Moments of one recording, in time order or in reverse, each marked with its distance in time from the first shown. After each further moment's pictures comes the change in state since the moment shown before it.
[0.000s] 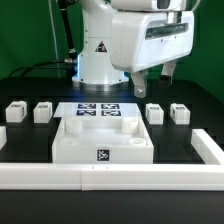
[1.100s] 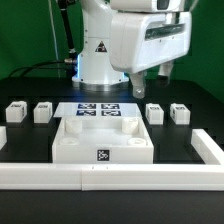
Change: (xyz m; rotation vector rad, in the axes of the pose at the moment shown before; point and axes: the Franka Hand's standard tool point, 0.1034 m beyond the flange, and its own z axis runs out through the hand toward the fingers) arm -0.016 0.001 0.003 0.005 -0.007 -0.087
